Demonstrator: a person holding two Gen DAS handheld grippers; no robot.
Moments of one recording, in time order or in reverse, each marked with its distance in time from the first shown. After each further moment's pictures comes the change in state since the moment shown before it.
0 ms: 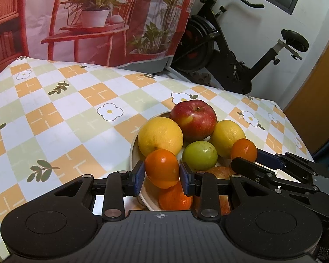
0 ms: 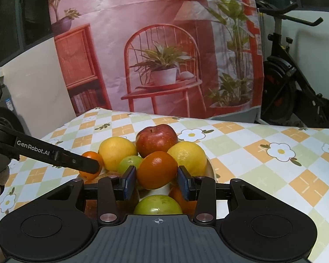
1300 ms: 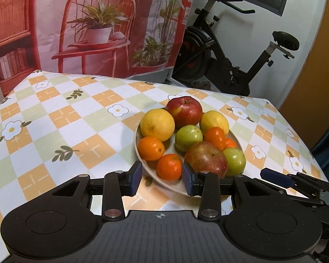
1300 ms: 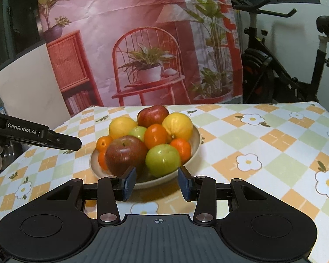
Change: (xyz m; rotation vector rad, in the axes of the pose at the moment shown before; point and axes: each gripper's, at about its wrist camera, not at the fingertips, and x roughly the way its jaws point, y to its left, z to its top) left arm -0.062 -0.016 -0.039 0.056 -0.079 0.048; right arm -0.077 0.022 -0.047 0.082 -0.008 -0.079
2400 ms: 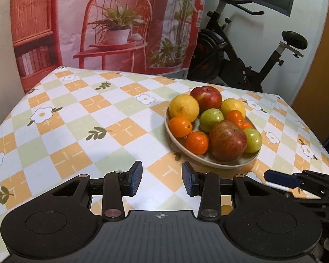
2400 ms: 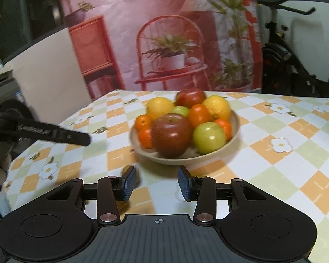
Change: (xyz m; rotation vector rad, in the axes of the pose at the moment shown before) left arm -0.031 0.024 -0.035 -0.003 -0.021 0.080; right arm -0.004 0.051 -0.016 -0.058 0.074 0.090
